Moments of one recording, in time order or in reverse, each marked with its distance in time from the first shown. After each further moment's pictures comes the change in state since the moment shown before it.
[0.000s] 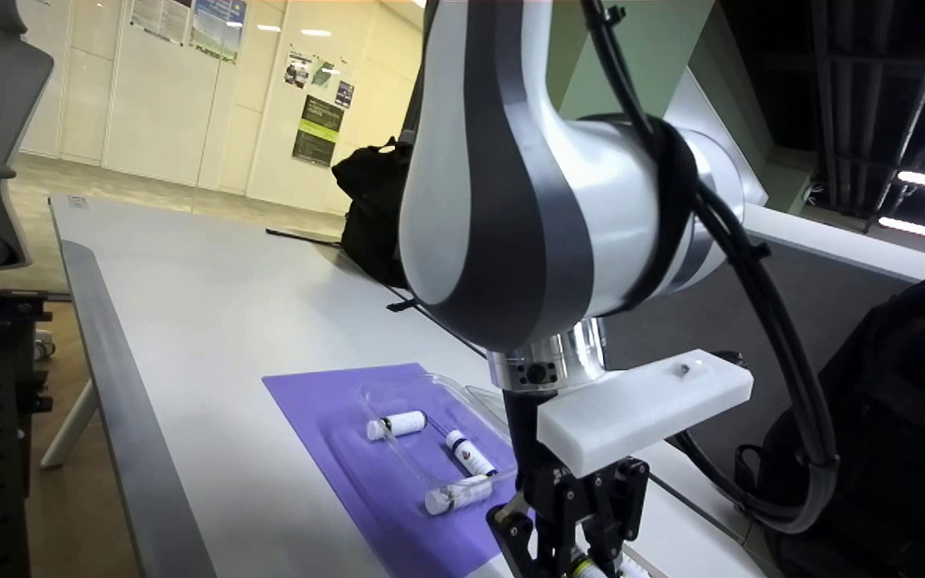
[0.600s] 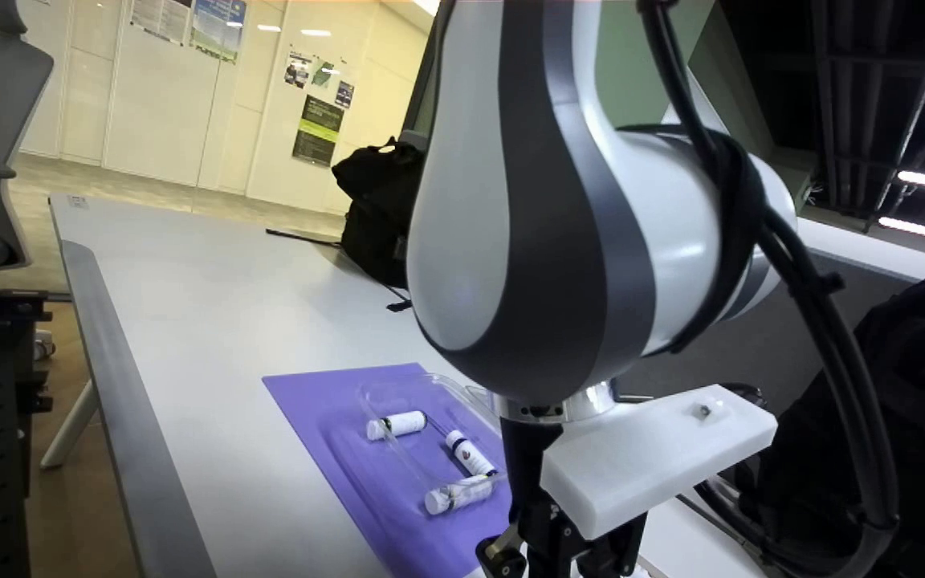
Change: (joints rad) arm -0.082 0.022 0.011 0.011 -0.108 0.083 0.036
